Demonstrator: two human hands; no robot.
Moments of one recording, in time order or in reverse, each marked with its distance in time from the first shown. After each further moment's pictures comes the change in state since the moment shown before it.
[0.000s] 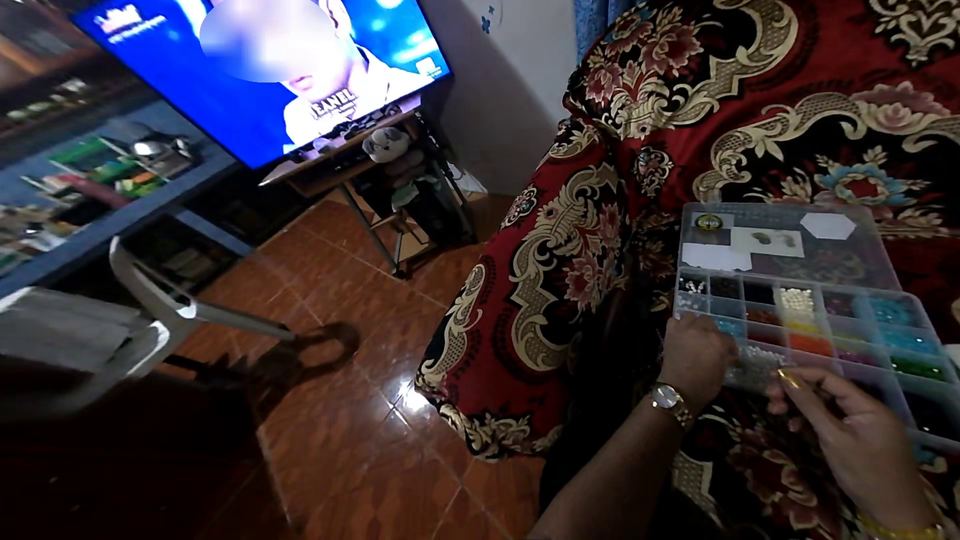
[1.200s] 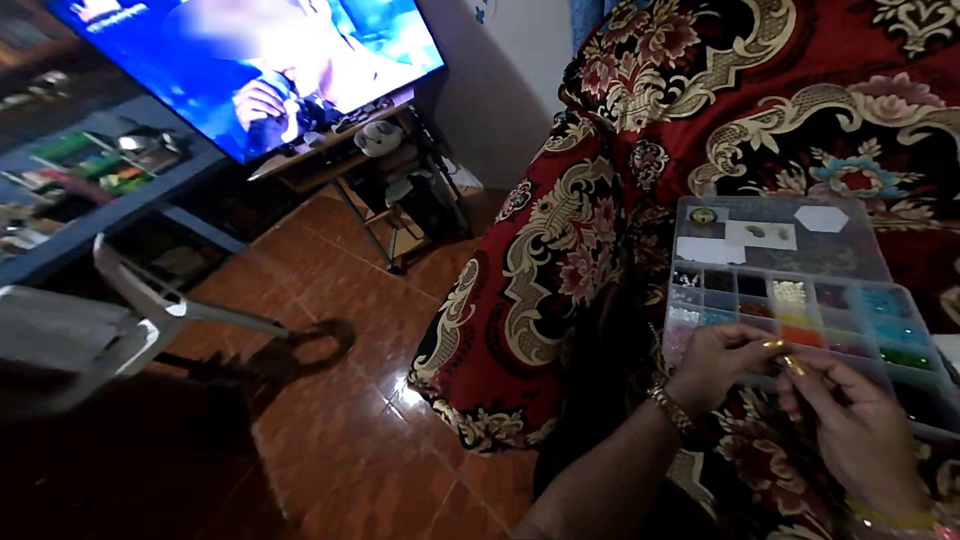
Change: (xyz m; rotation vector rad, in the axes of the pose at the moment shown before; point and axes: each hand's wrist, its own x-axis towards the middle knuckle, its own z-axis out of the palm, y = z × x) left_hand -0.011 0.030 0.010 -1.406 0.068 -0.033; right_hand 0.003 0.001 -0.004 0.154 0.076 0.027
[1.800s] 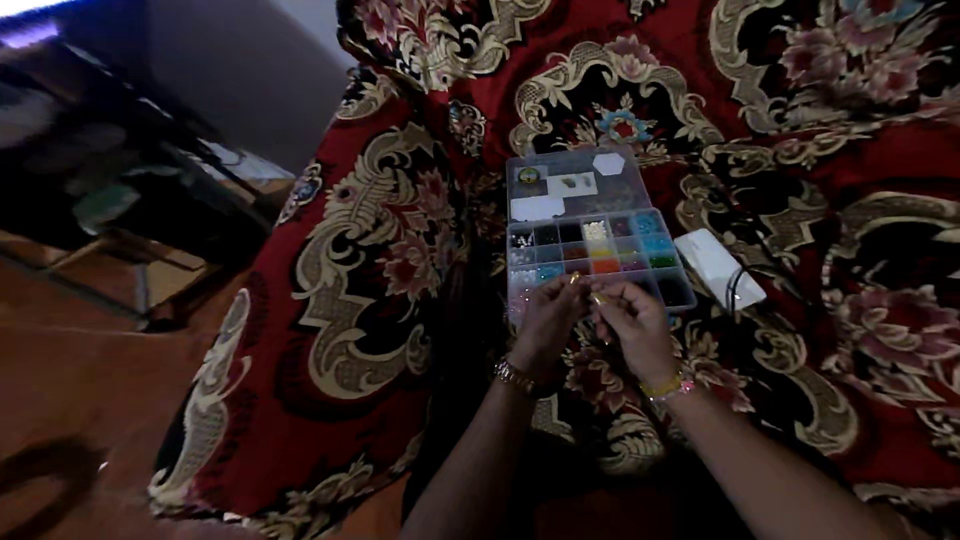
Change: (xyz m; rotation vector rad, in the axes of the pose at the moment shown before) left_hand 0.000 -0.008 -0.001 -0.209 0.016 -0.110; right_hand 0.000 -0.011 0.002 0.016 0.041 0.095
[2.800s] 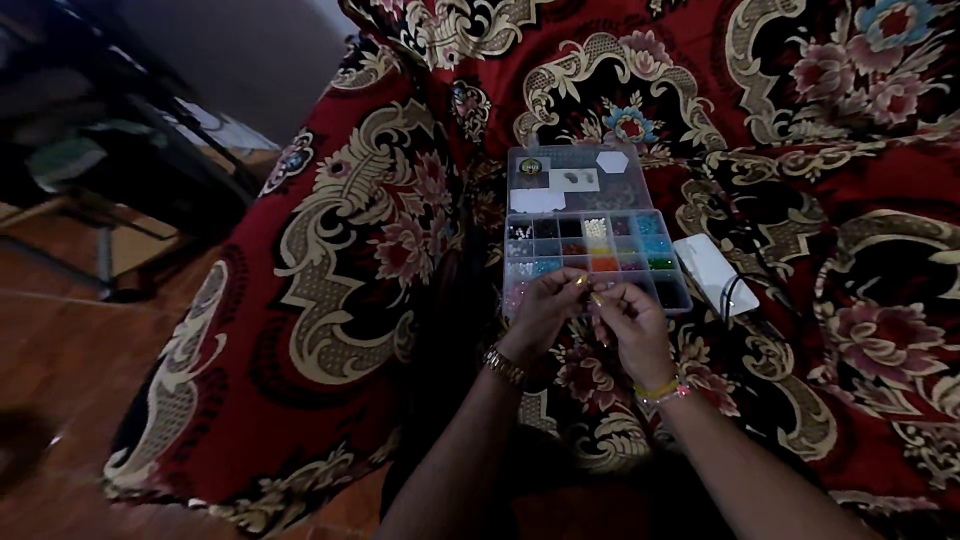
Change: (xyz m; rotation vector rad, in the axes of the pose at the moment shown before) left_hand 0.003 0.007 -0.009 0.052 -0.119 -0.013; right_hand -0.002 0.006 0.002 0.020 0.021 -0.034
